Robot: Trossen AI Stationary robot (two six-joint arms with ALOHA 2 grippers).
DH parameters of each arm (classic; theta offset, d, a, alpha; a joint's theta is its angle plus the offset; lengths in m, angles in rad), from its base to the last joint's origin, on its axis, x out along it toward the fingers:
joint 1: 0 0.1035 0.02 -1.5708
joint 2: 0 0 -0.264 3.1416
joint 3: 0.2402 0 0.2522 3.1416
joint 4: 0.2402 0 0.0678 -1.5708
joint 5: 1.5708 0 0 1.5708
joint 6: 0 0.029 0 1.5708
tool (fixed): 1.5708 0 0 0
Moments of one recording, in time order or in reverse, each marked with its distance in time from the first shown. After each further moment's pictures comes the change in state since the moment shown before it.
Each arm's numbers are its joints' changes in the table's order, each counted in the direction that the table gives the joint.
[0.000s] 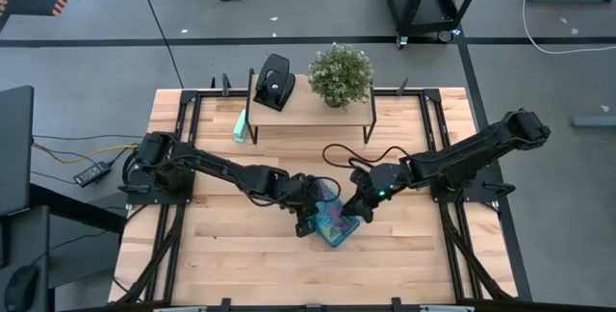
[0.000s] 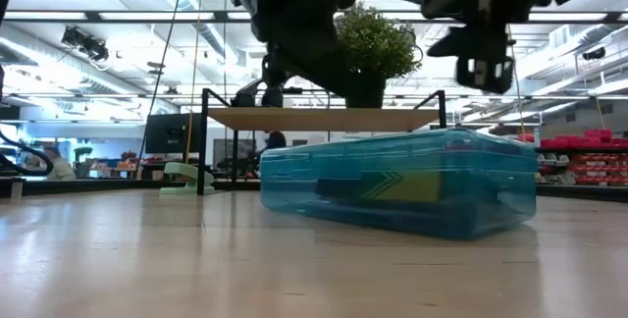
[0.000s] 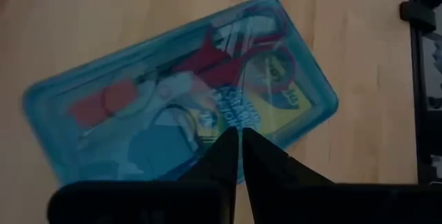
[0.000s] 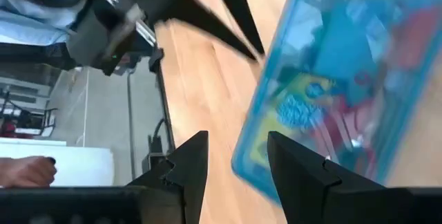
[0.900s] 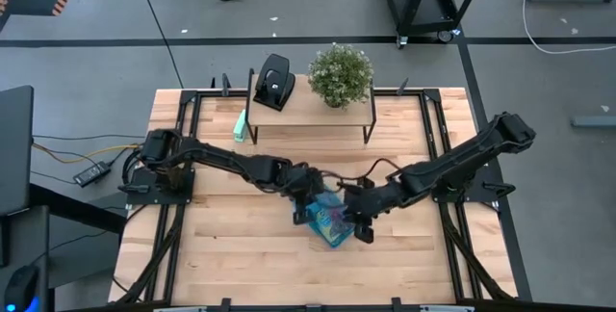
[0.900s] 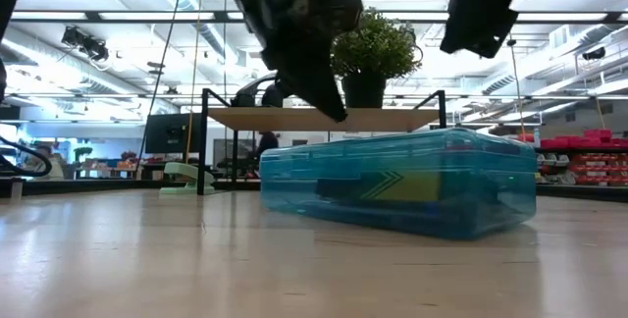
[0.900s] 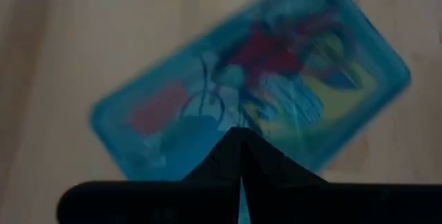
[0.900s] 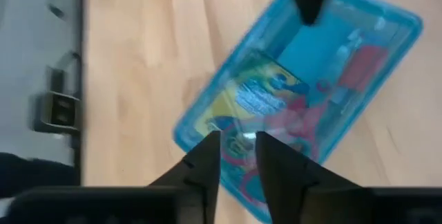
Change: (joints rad) left arm 0.079 0.022 0.002 0.050 0.034 0.228; right arm 0.142 0.151 0.296 0.457 0.233 -0.329
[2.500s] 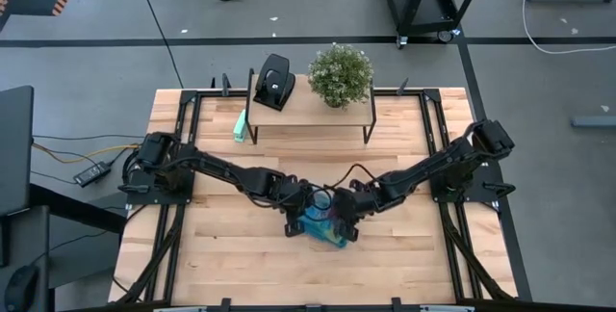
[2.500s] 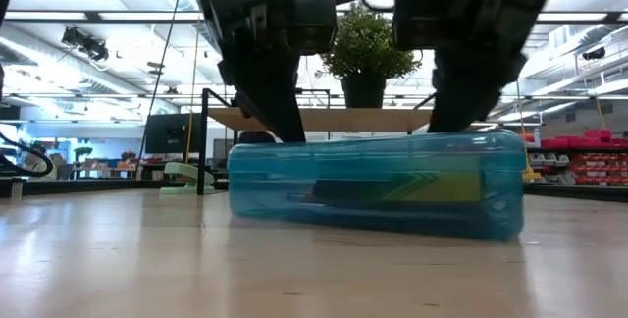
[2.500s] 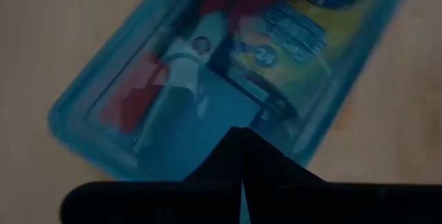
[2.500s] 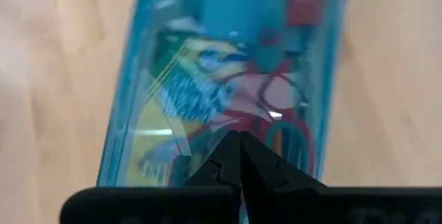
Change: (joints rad) left arm -0.088 0.001 -0.108 0.012 0.018 -0.165; right arm -0.074 0.227 -0.041 -0.091 0.000 0.040
